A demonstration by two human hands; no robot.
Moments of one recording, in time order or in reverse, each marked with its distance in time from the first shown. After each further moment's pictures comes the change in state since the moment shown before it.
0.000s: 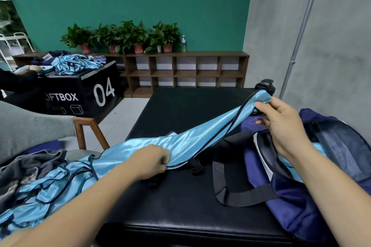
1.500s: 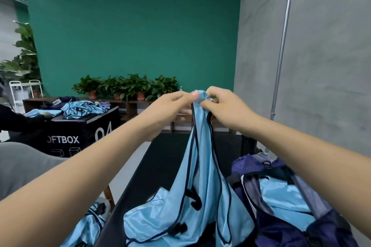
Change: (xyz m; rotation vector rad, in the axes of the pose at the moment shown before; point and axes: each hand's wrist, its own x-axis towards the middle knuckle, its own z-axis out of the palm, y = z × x) left_hand -0.066 0.158 -0.270 -0.918 0.383 0.249; right_hand -0.002 -0.220 0.107 -0.759 -0.290 -0.447
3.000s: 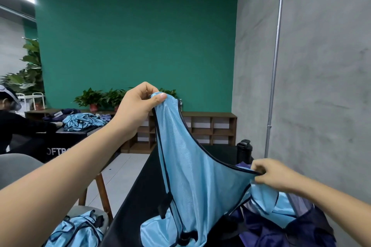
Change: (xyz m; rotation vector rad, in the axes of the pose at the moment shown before) left_hand -0.013 0.016 -0.054 -0.015 0.417 0.213; right_hand -0.119 0.166 -0.039 -0.269 -0.364 0.375
